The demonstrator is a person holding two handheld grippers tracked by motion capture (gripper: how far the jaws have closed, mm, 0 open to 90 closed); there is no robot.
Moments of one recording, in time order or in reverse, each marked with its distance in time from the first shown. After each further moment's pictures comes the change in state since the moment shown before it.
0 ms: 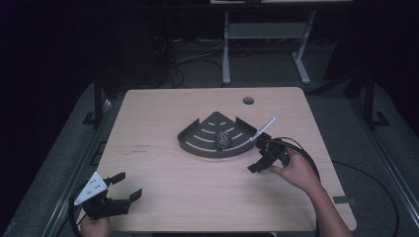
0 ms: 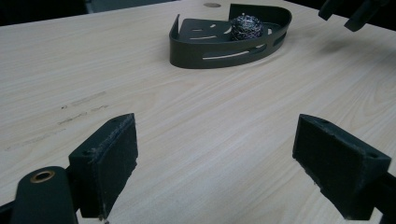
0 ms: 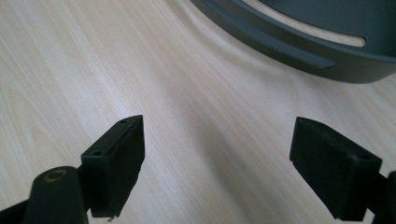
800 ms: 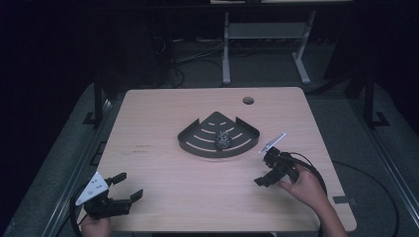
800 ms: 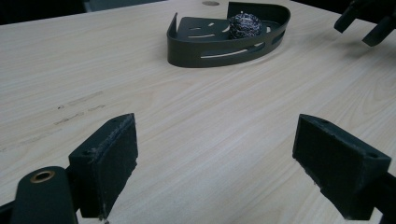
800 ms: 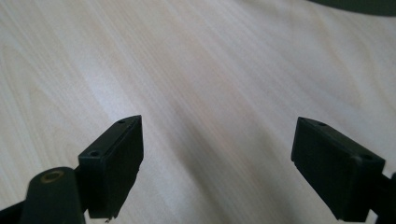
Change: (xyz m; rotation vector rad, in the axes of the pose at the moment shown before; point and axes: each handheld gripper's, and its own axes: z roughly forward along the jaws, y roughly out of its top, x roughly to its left) left arm -0.002 0.000 0.002 0.007 -0.003 0.004; right arm 0.013 -0.045 0.006 -0.029 -0.002 0.026
